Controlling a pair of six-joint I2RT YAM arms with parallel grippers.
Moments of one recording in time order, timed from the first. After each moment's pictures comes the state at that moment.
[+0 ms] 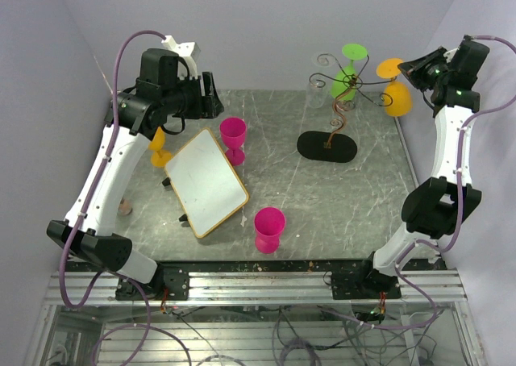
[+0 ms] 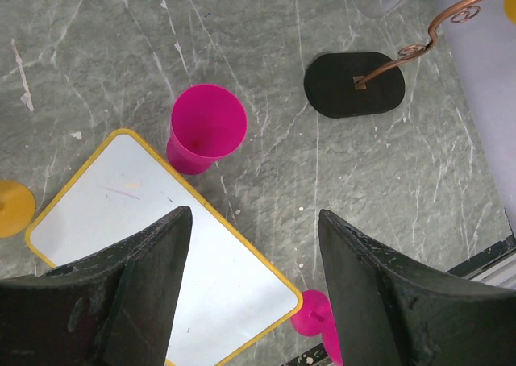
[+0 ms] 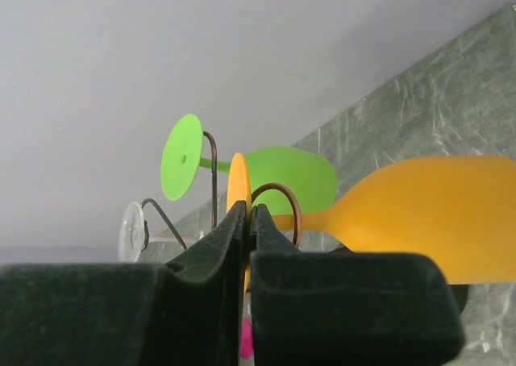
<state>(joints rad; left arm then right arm) -0.38 1.48 1.86 -0.89 0.14 -0.30 -0.33 1.76 1.91 -0.43 -0.40 0.72</state>
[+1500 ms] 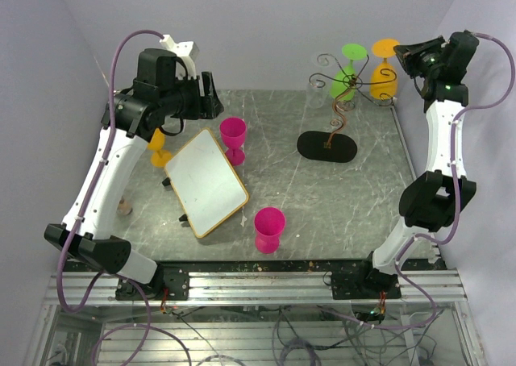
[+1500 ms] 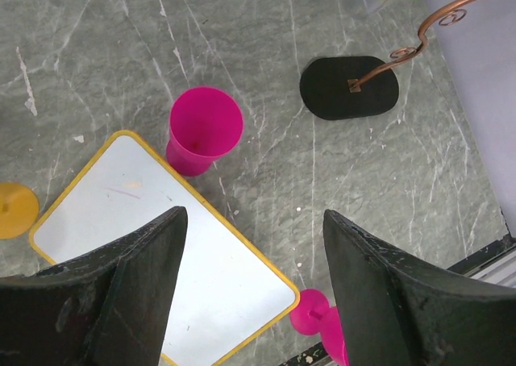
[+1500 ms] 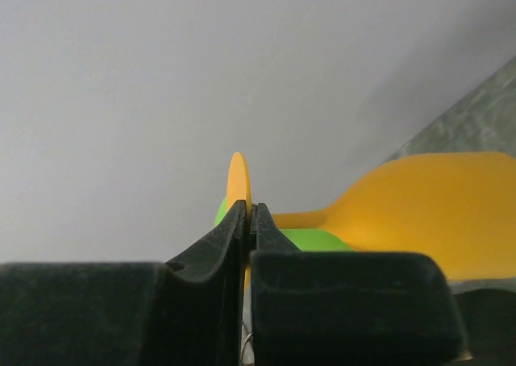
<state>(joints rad) -0.38 1.46 1.87 -0.90 0.14 -0.28 -0.28 1.82 1.96 -0.30 -0.26 0.97</state>
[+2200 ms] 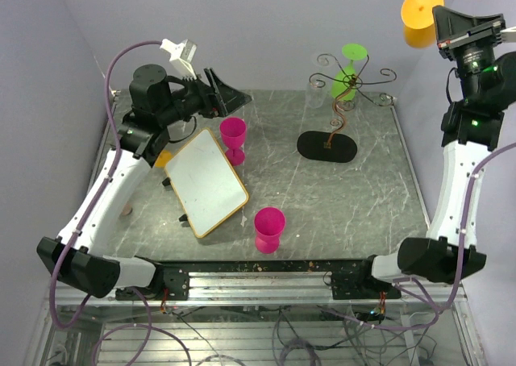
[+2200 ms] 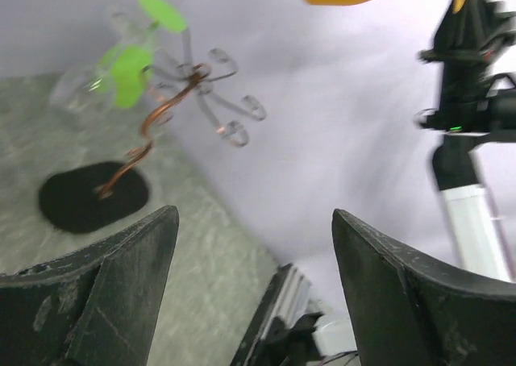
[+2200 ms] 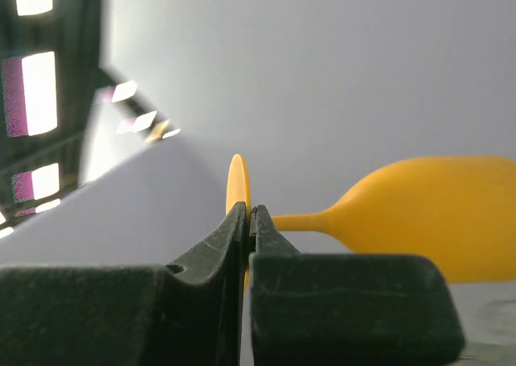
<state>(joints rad) -0.38 1.32 1.43 -0.03 0.59 -0.74 -0.28 1.36 1.72 0.26 -0.48 1.11</state>
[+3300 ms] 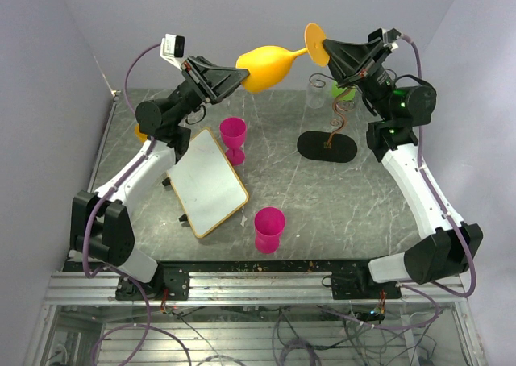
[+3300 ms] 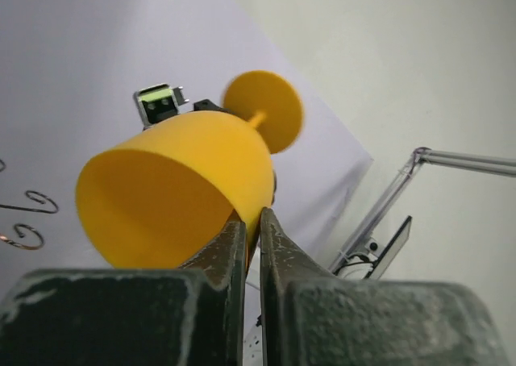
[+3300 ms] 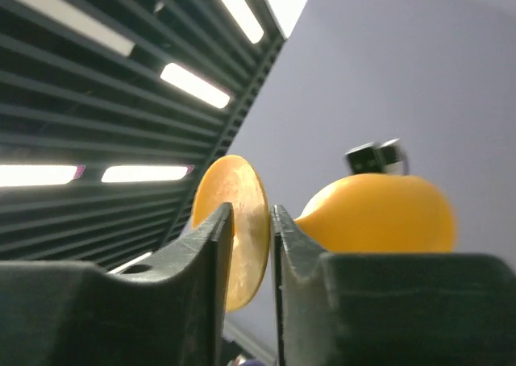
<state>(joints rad) -0.38 1.52 1.25 1.20 0.65 -1.56 0.24 1.38 1.40 0.76 -0.58 1.86</state>
